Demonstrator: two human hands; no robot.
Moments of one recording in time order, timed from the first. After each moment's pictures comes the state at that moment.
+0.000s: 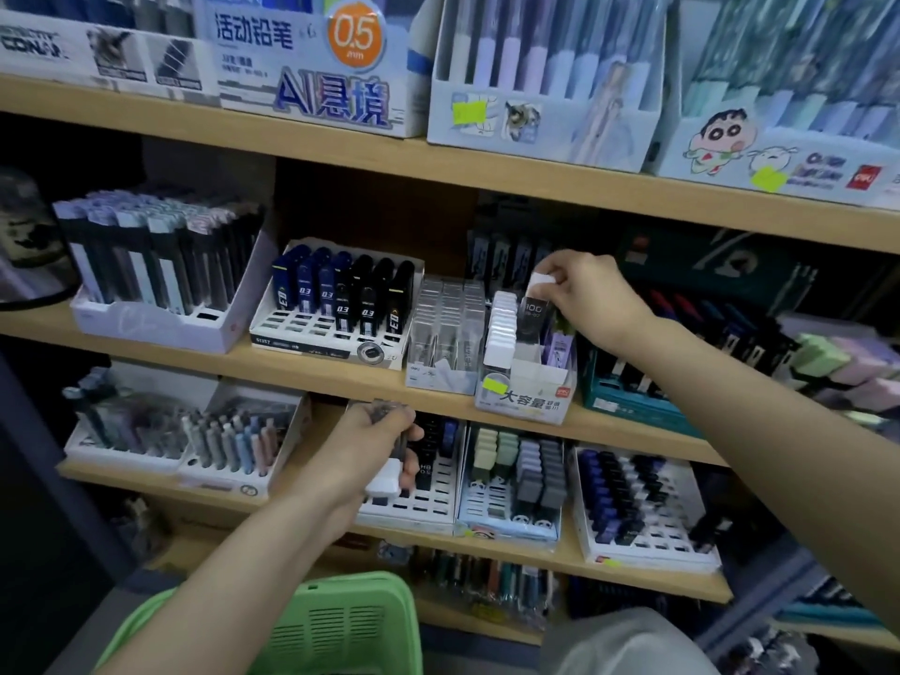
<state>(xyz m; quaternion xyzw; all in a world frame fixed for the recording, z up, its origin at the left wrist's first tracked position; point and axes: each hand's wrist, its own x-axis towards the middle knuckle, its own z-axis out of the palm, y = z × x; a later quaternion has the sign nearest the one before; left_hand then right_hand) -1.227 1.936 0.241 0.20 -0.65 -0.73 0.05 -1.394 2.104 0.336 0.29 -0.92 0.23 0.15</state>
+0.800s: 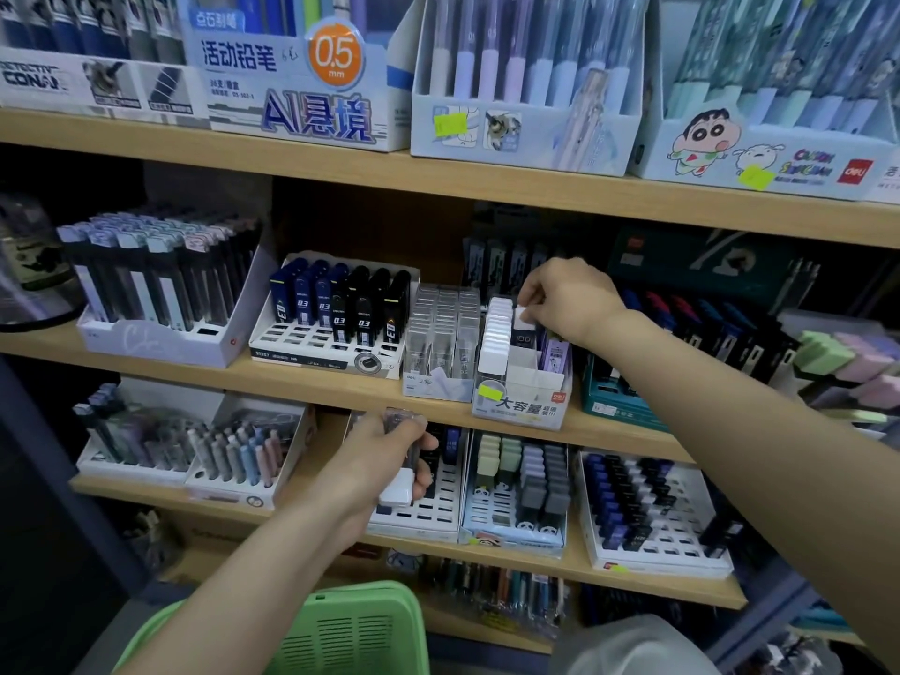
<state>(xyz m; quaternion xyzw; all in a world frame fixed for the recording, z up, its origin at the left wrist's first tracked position) -1.228 1.949 0.248 0.19 -0.66 -0.72 0.04 -1.405 2.091 0.336 0.26 -0.95 0.11 0.13</state>
